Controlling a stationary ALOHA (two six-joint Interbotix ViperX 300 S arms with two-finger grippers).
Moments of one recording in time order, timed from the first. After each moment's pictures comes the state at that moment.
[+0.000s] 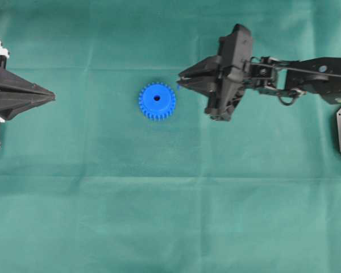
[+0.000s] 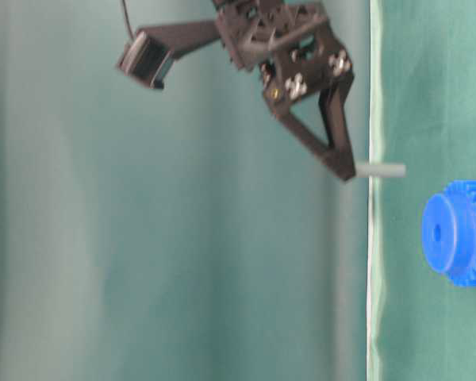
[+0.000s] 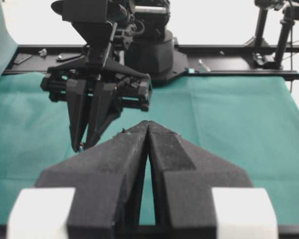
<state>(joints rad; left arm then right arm) 0.00 -0.97 1.17 0.01 -0.21 0.00 -0.17 0.02 0.80 0.04 -0.40 -0.02</state>
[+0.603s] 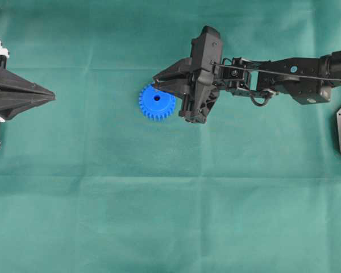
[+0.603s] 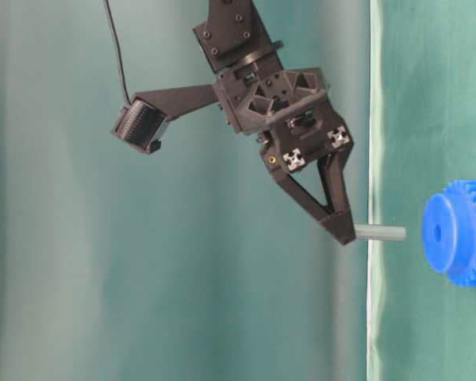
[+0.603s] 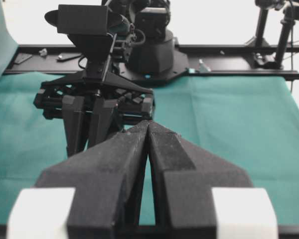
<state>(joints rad) 0.00 -0.97 1.17 0.01 -0.21 0.00 -0.15 0.12 0.66 0.04 -0.37 -0.02</state>
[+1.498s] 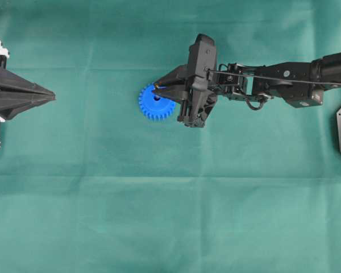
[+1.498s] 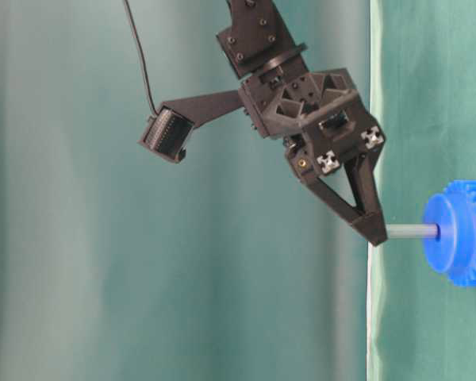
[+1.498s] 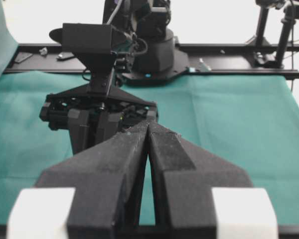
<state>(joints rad) 0.00 -0.97 1.17 0.01 -0.21 0.00 -0.14 0.17 0.66 0.04 -0.37 -0.02</state>
